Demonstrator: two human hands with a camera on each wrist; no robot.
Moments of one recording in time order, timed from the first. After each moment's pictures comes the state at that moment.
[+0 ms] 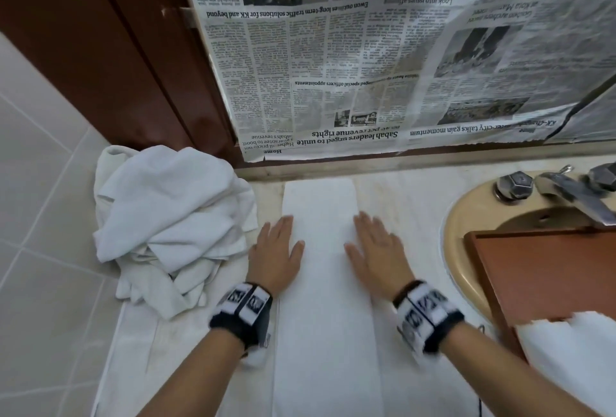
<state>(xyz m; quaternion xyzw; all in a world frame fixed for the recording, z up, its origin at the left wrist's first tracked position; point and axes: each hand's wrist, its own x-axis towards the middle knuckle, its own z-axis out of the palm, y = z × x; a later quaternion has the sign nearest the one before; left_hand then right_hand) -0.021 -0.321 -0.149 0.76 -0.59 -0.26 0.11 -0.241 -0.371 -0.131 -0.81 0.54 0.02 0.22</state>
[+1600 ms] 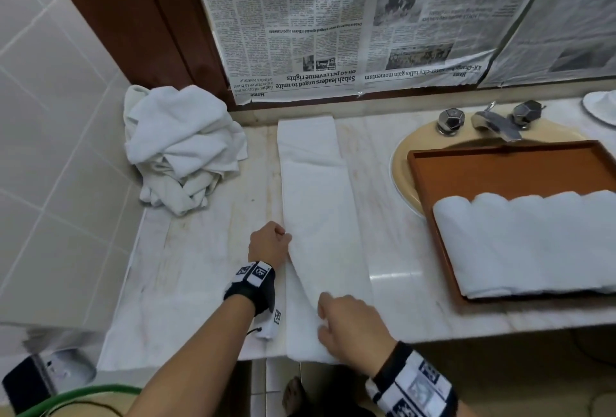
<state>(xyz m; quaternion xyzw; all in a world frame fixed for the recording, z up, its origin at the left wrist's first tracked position) -0.118 -0.156 -0.155 0.83 -0.41 -0.29 0.24 -0.326 -0.075 -0.069 -0.84 0.45 0.09 0.31</state>
